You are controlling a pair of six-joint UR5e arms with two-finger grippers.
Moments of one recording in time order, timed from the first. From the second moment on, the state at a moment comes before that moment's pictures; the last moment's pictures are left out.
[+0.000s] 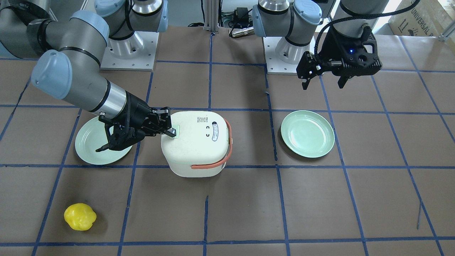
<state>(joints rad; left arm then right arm) -1.51 -1.48 -1.67 -1.53 1.62 0.03 1.55 -1.37 1.76 -1.88 -0.97 -0.20</state>
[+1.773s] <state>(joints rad) -1.51 -1.48 -1.67 -1.53 1.62 0.03 1.55 -1.37 1.78 -1.90 -0.97 -0.24</state>
